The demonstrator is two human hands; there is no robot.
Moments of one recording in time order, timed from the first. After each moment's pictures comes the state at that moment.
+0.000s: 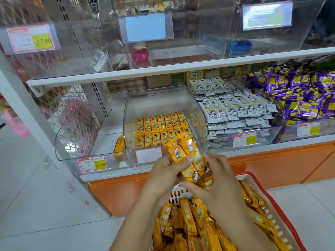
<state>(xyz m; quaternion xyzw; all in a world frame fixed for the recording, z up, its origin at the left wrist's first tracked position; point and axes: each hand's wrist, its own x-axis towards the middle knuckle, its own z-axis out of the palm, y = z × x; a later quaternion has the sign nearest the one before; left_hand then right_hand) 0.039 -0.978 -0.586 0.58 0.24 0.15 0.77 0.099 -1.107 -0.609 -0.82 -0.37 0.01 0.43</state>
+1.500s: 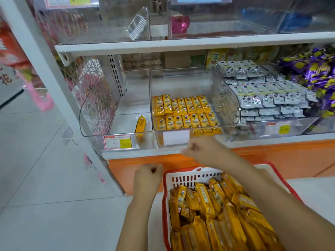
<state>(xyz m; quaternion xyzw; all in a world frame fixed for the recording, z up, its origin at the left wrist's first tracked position) -0.033 -0.891 -0.690 0.77 0.47 0.16 0.41 0.112 -0.998 -0.591 -0.82 -0.47 0.22 0.21</state>
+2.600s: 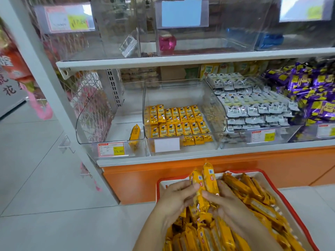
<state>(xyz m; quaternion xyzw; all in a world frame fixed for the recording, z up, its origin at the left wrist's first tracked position) -0.003 -0.973 -0.684 0.50 0.26 0.05 0.83 0.093 -1.106 -0.679 -0.60 -0.16 0.48 0.63</state>
